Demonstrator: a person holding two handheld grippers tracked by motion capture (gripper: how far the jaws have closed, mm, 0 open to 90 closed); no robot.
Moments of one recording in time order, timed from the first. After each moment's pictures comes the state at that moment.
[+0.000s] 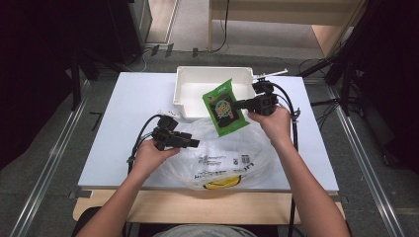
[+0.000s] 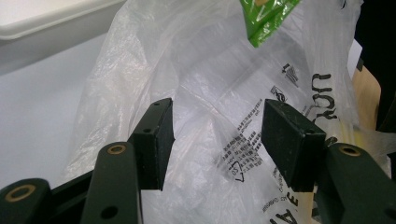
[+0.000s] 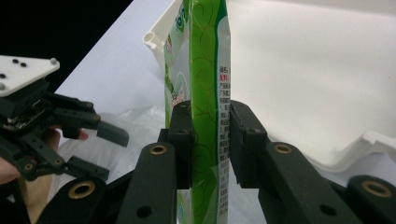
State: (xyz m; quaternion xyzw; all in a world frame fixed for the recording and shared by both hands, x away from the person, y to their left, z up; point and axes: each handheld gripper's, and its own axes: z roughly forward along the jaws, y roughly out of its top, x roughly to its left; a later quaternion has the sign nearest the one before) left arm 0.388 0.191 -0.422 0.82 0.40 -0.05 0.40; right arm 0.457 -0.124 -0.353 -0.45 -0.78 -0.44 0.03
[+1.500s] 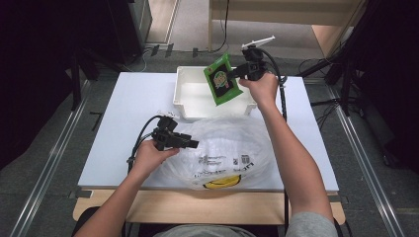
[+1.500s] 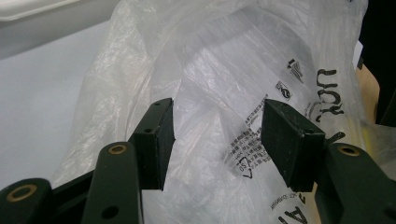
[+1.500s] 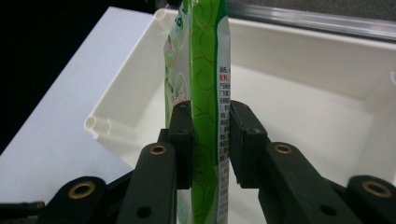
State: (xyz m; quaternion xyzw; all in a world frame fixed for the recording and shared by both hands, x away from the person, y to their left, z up) left arm 0.393 0.196 -0.432 0.82 0.41 -0.07 0.39; right arm 0.558 -0.099 -0.325 -0.50 -0.76 -0.40 -0.01
